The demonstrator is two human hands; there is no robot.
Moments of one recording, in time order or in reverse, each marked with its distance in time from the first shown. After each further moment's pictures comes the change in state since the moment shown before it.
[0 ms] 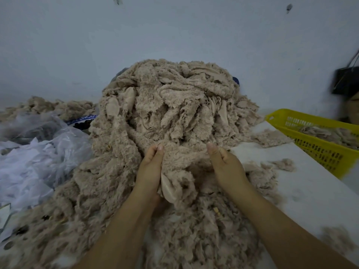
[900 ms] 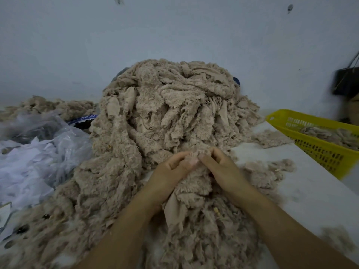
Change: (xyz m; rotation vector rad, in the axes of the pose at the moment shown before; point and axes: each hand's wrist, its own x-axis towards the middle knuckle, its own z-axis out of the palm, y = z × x) left_hand -0.011 -0.007 0.002 0.320 -0.365 -0.007; right_hand 0.004 0.008 0.001 0.218 -0.170 -0.006
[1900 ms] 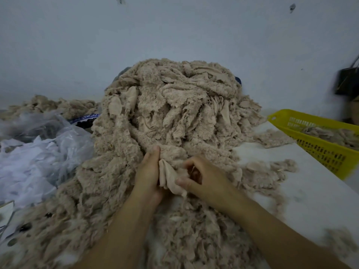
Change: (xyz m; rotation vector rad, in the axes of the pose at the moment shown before) left_hand 0.019 -0.005 -0.021 -0.481 0.481 -0.169; right_hand -0.014 -0.006 0.022 -0.604 -0.152 -0.323
